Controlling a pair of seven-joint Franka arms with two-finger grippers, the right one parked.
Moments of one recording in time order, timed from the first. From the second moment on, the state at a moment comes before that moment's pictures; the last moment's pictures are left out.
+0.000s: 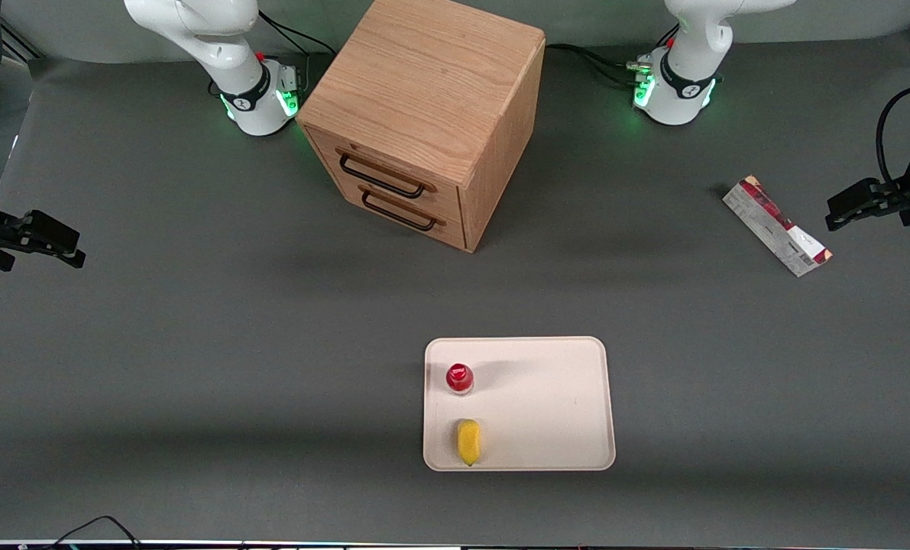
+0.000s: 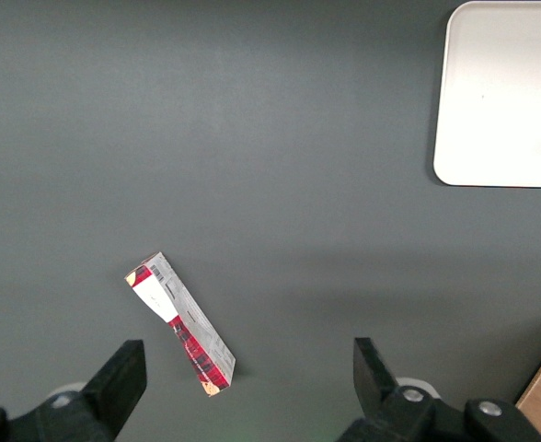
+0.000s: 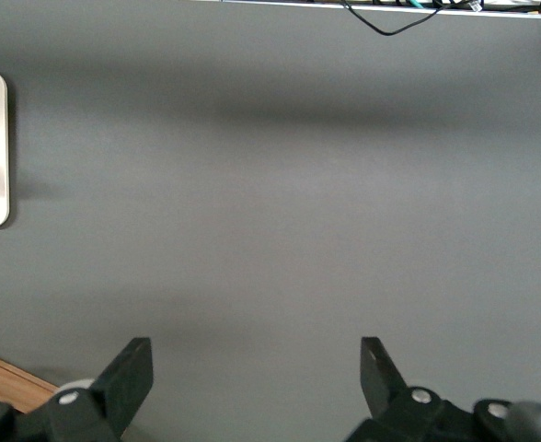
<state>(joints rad) 0.06 0.02 -0.06 -1.56 0.03 1.55 -0.03</state>
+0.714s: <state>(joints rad) 0.10 0.07 -0.03 -1.66 0.05 1.61 -0.05</state>
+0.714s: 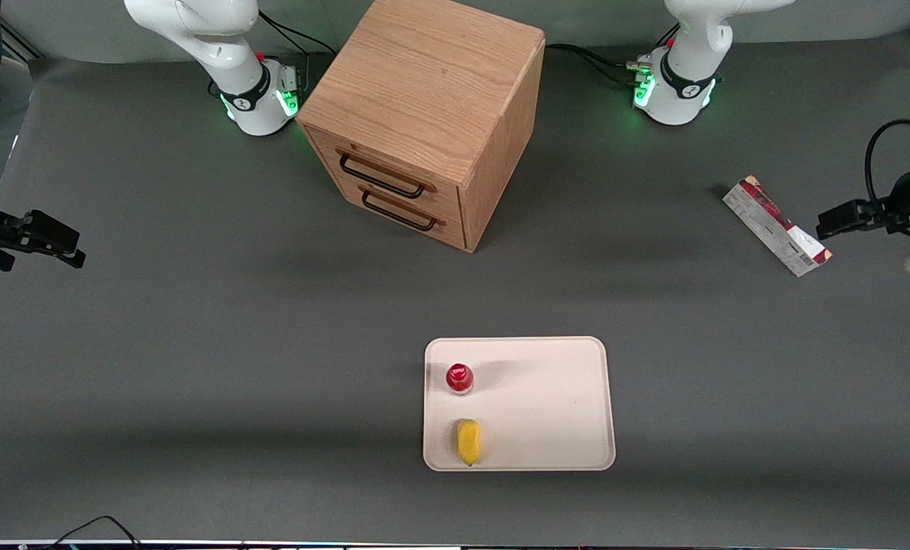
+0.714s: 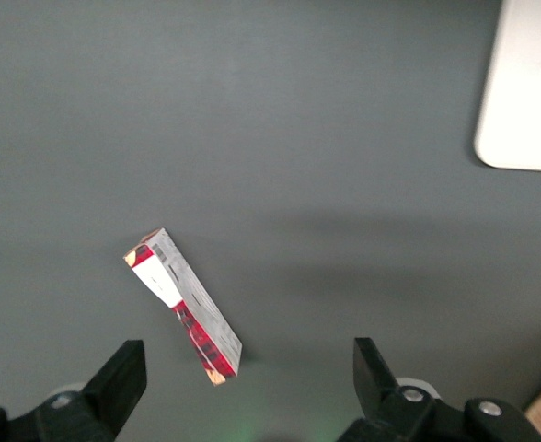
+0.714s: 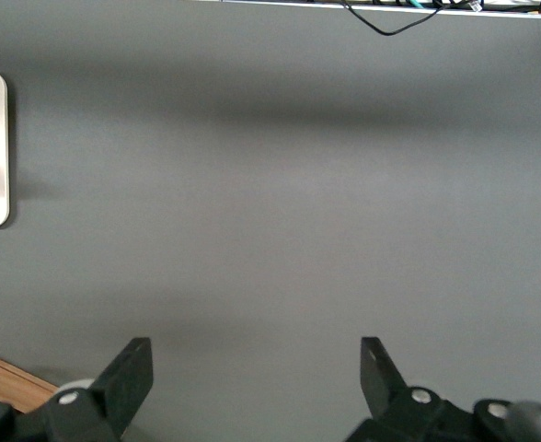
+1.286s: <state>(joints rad) 0.15 0.09 0.16 -2.03 0.04 1.98 -0.18</state>
